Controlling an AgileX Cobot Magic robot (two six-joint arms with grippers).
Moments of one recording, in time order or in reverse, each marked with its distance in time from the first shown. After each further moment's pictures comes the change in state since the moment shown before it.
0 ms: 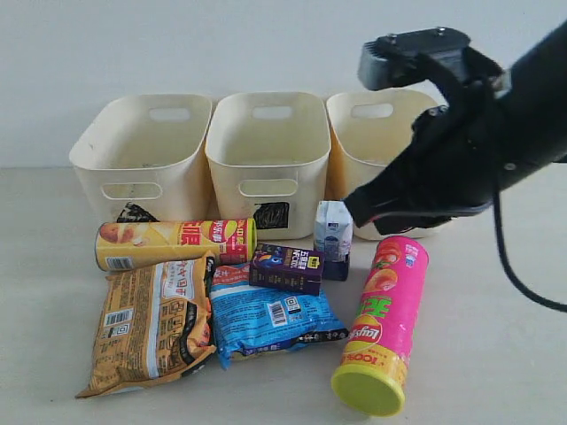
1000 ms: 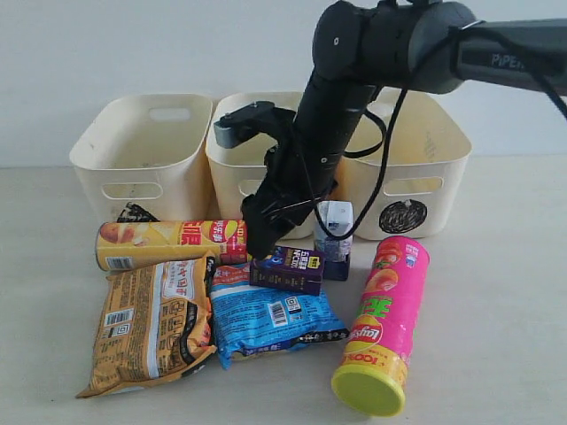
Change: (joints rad) left arm 0.000 0.000 0.000 0.000 0.000 0.000; right arm 0.006 0.769 -0.752 0.123 0.319 -0.430
